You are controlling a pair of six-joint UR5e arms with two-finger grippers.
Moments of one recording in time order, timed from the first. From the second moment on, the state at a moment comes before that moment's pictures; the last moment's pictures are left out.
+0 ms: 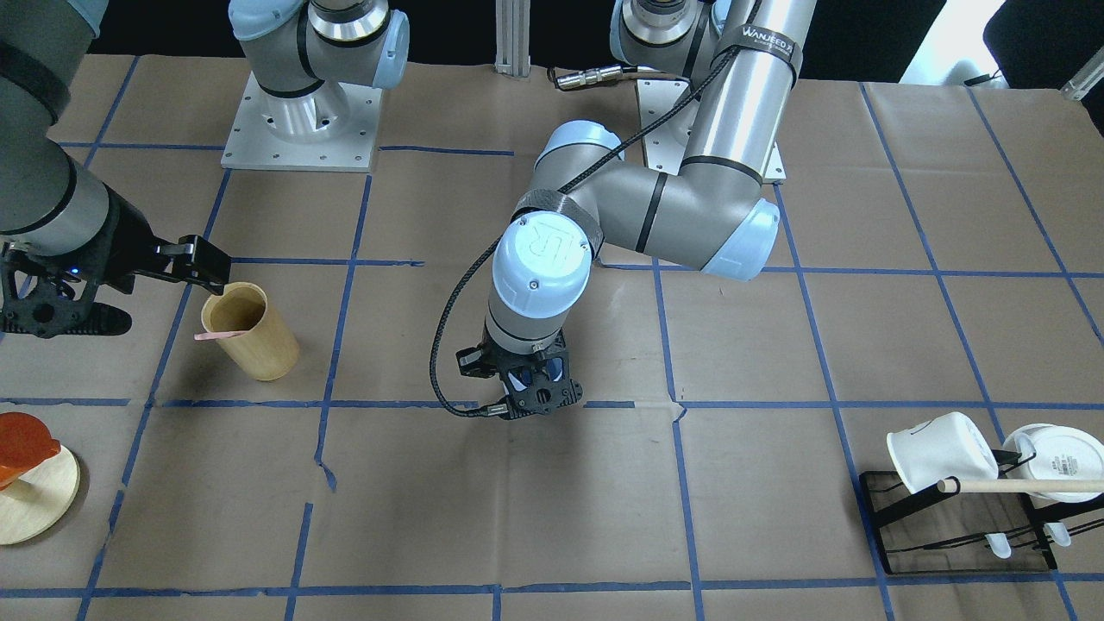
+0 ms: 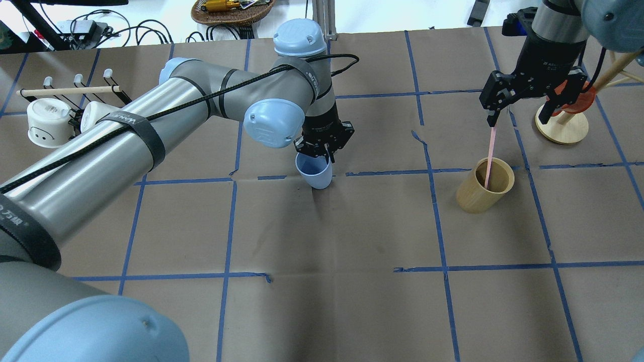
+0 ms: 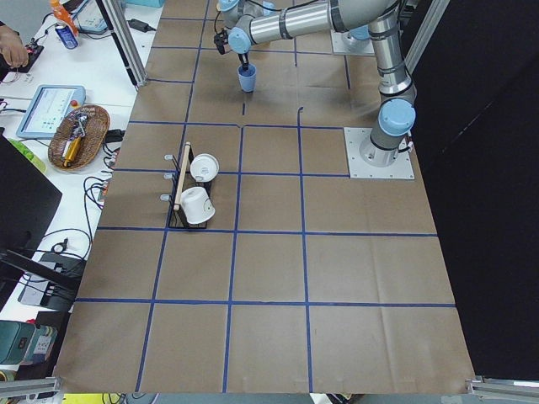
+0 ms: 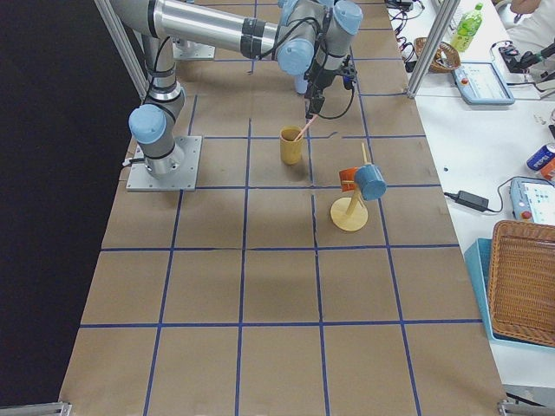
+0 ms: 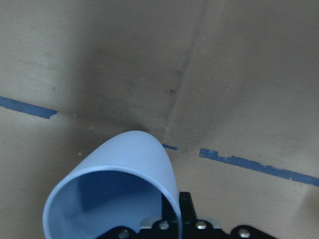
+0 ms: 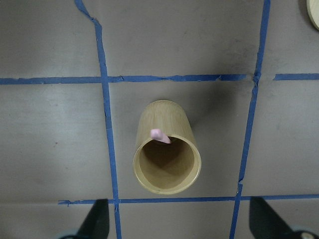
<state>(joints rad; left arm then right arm) -1.91 -2.10 -1.49 -1.21 1.42 -0.63 1.40 -1.35 1.48 -1.48 -1.63 -0.15</state>
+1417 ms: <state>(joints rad) -1.75 -1.82 -1.45 -1.56 1.45 -0.37 1.42 -1.21 1.44 -1.47 -1.63 -0.14</state>
